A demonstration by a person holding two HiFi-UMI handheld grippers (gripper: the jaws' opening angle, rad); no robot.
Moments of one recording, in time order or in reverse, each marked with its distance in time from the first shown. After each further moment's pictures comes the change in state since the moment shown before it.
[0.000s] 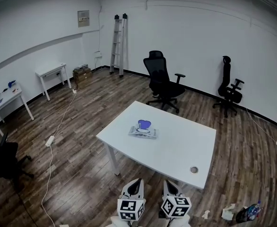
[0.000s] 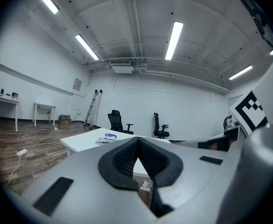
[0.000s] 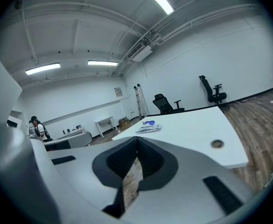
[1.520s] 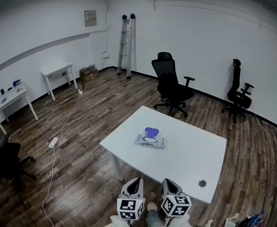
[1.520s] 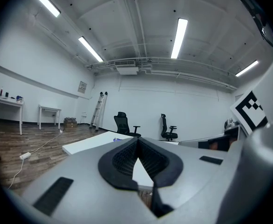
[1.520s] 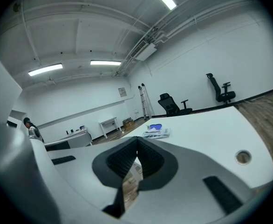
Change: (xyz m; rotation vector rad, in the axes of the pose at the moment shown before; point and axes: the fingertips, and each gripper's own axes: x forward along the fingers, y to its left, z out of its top) left arm 0.068 0.059 0.012 0.012 -0.022 0.072; right arm 0.095 0.003 0.028 -0.011 -0.004 0.067
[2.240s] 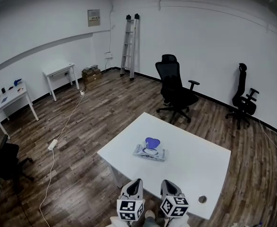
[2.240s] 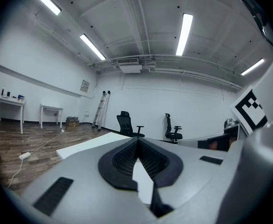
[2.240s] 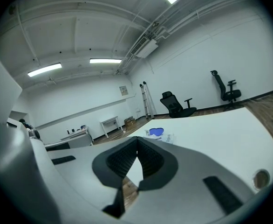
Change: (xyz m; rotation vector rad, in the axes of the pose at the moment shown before) left arm 0.080 0.028 0.003 -0.009 0.006 0.039; right arm 0.081 -0.024 0.031 -0.004 0.019 0.033
